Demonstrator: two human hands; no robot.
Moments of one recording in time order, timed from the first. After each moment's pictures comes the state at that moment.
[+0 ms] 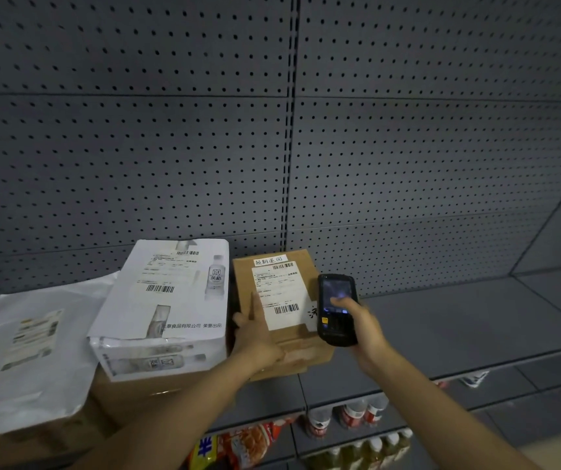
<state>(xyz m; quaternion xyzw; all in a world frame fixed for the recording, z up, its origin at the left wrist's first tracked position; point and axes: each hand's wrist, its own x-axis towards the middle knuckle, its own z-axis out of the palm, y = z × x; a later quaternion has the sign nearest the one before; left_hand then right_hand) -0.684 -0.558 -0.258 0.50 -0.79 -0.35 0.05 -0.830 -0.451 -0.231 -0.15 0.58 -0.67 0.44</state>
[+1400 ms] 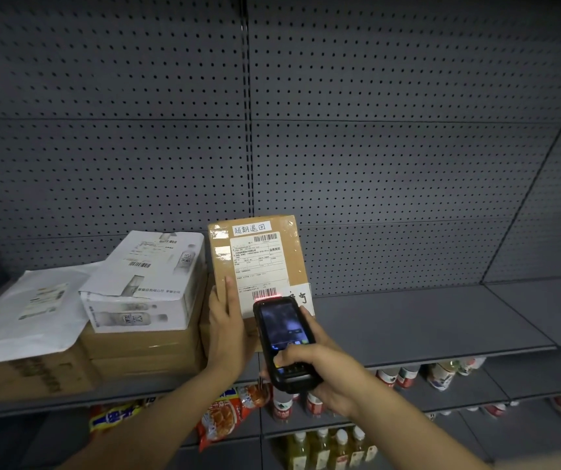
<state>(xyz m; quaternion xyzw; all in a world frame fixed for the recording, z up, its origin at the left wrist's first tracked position) -0.704 -0.425 -0.261 0.47 -0.80 -0.10 0.35 -0.811 -0.270 -0.166 -0.30 0.49 -0.54 0.62</state>
